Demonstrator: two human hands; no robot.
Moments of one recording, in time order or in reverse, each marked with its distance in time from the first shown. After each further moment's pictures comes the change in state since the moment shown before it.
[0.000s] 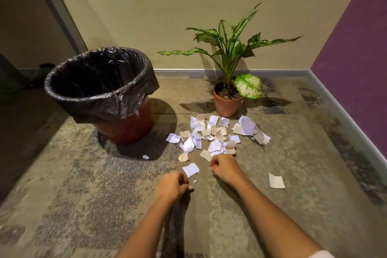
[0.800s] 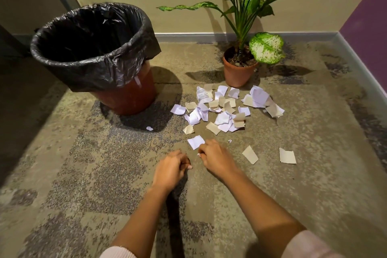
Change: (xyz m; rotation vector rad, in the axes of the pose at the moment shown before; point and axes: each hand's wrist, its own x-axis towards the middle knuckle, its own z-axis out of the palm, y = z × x) left_hand -0.020 -0.032 0.022 0.163 0.174 0.257; right_hand -0.001 0.009 0.082 -0.208 0.100 -0.389
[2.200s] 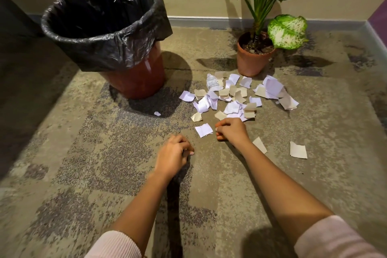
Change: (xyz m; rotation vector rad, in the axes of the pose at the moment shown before) left_hand -0.003 -0.014 0.001 0.037 0.126 0.068; right_hand 0.032 0.019 -0.028 0.845 -0.002 0.629
